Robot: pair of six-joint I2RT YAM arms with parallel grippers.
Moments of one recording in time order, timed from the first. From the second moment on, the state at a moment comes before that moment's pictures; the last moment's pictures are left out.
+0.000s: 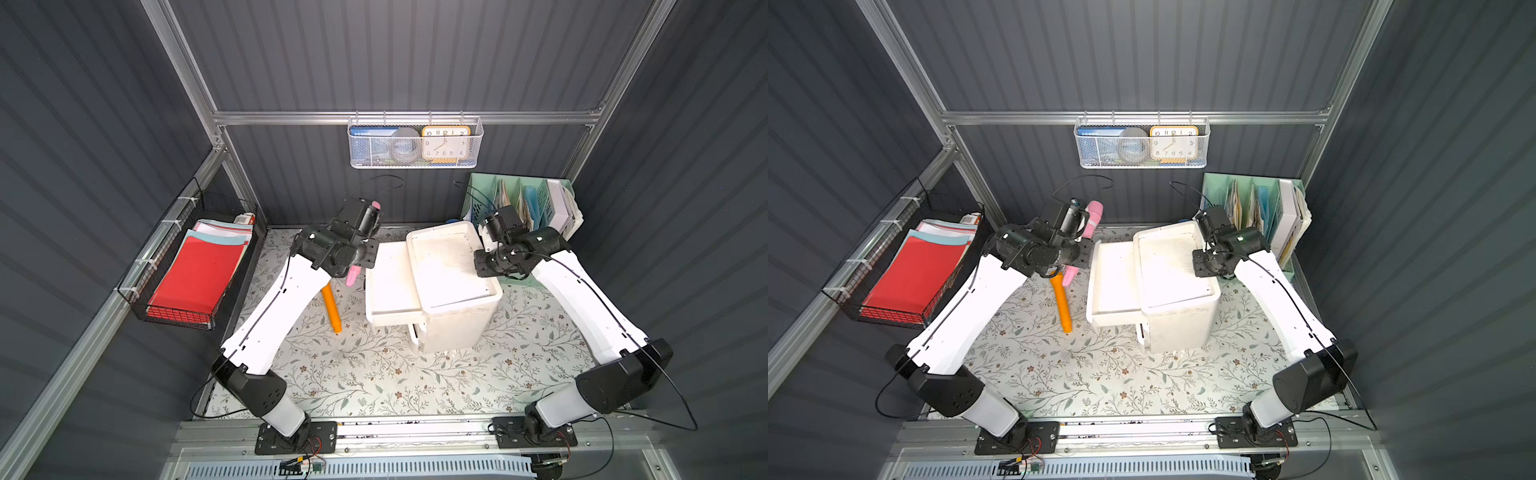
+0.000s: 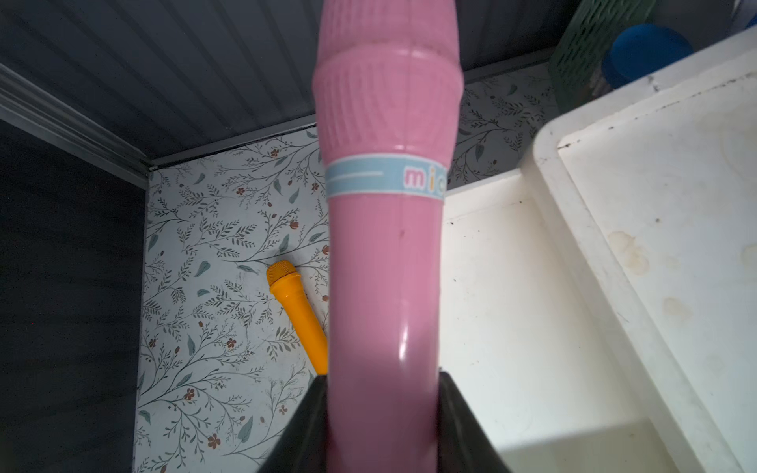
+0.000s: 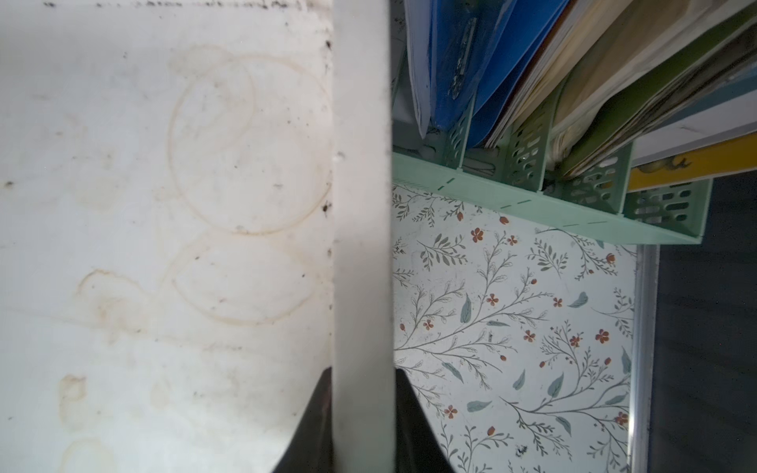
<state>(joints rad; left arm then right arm) -0.54 1.58 1.91 -1.16 -0.35 -0.22 0.37 1.54 1.68 -1.19 0.14 0.23</state>
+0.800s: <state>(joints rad) -0.20 1.37 1.11 -0.66 -0.20 -0.32 0.37 1.53 1.66 -1.17 0.14 0.23</state>
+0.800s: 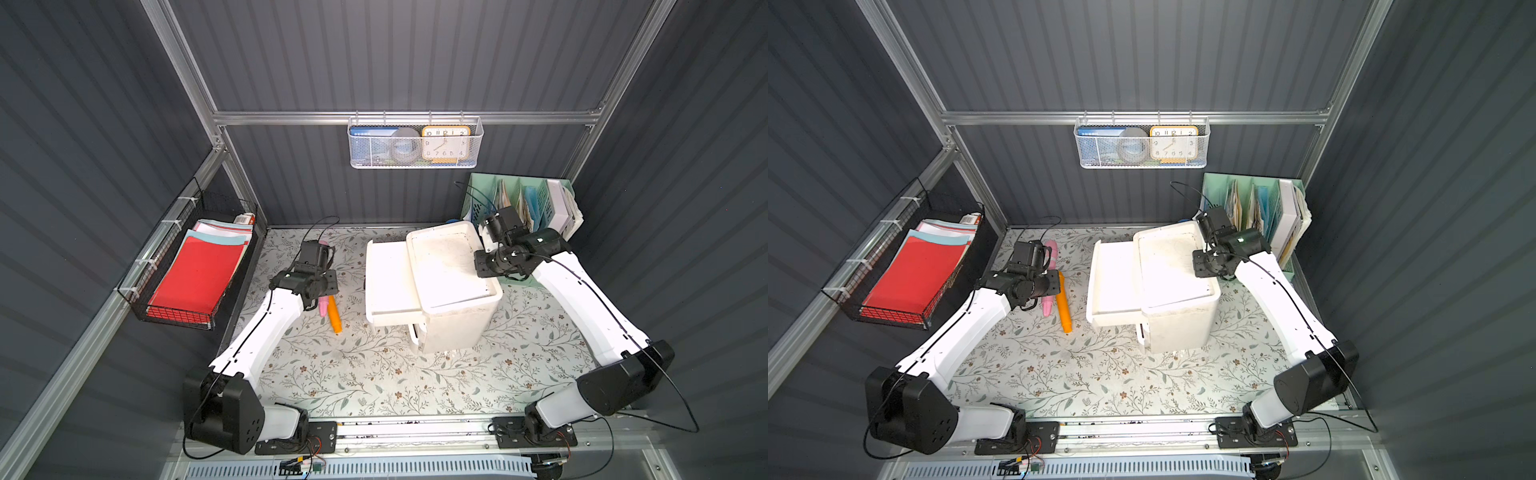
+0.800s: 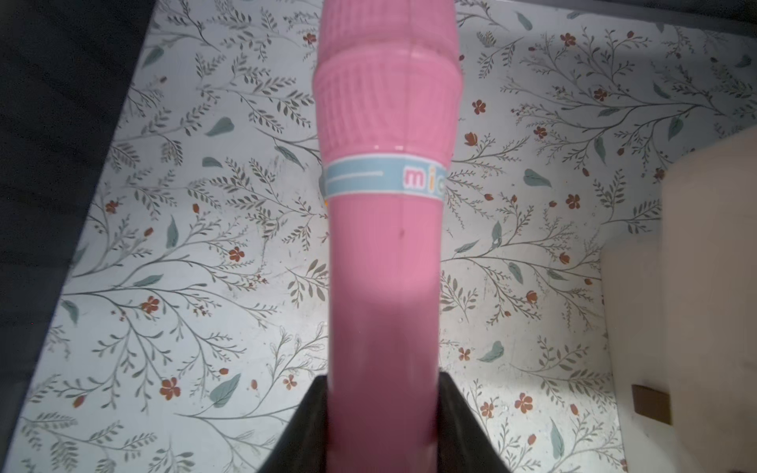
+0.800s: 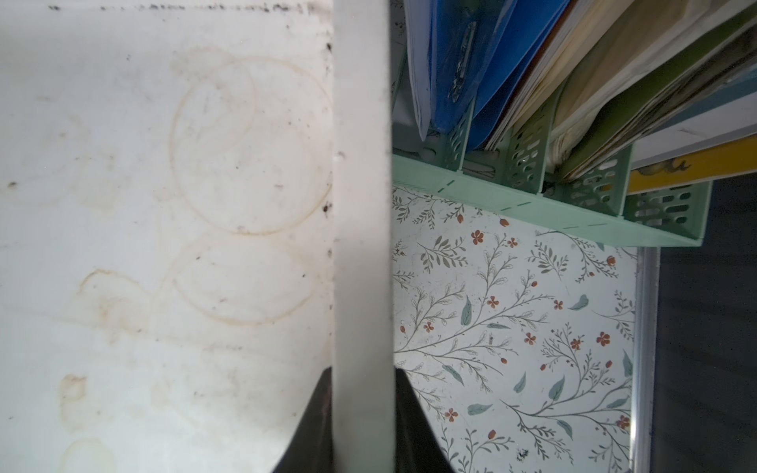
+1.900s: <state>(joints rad) 0.04 1.60 0.82 -0.29 -0.09 -0.46 0.37 1.52 1.65 -1.16 0.14 0.23</state>
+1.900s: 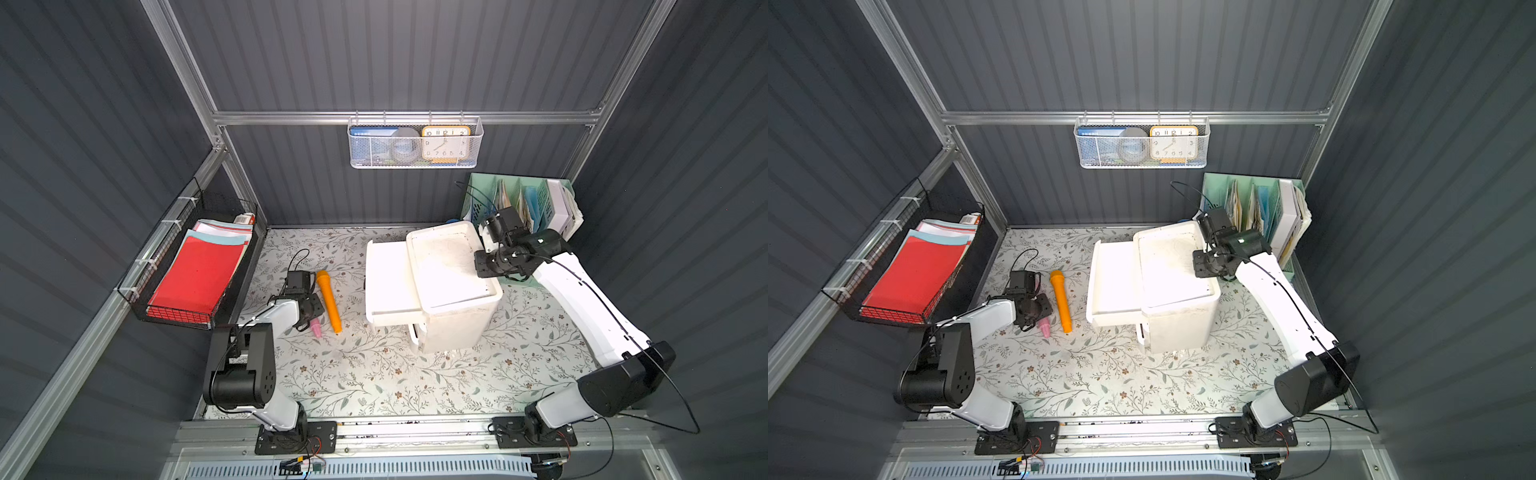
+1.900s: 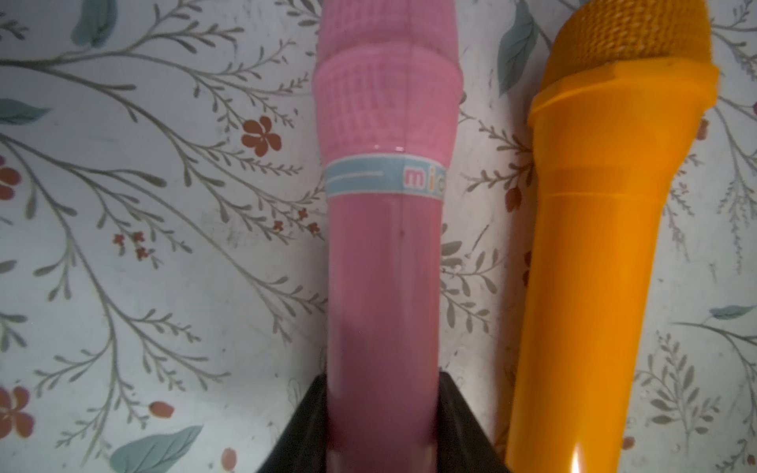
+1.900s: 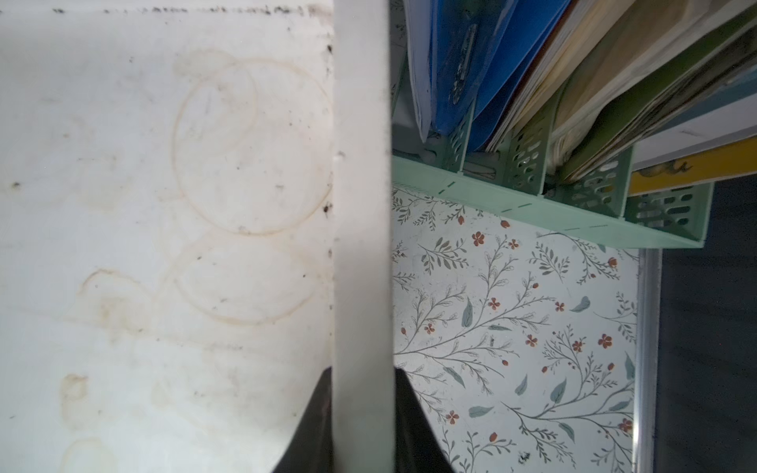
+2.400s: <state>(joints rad) 0.05 1.66 0.87 -0.31 -0.05 -0.47 0.37 1.52 1.65 -1.16 0.14 0.23</state>
